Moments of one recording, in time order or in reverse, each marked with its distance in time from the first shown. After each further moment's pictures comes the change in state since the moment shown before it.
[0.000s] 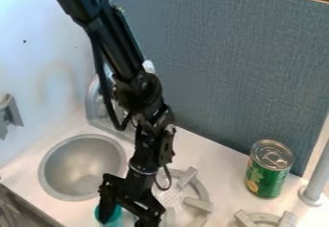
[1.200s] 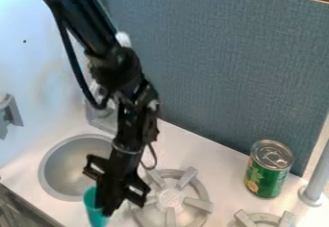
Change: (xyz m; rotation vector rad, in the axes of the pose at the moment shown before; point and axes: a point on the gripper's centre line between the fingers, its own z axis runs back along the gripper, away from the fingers) arm -0.011 0.022 0.031 0.004 -0.056 0.014
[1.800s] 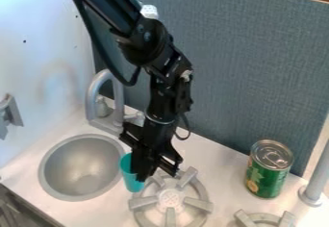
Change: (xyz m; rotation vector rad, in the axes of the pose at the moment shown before) arm 0.040 -0.020 0.044 0.014 -0.141 -0.145
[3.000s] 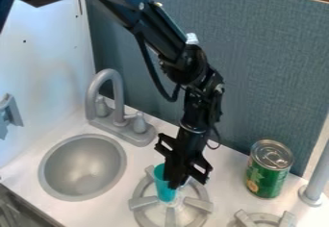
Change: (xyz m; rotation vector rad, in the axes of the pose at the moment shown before) arm 0.043 -0.036 -0.026 -0.065 0.085 -0.132
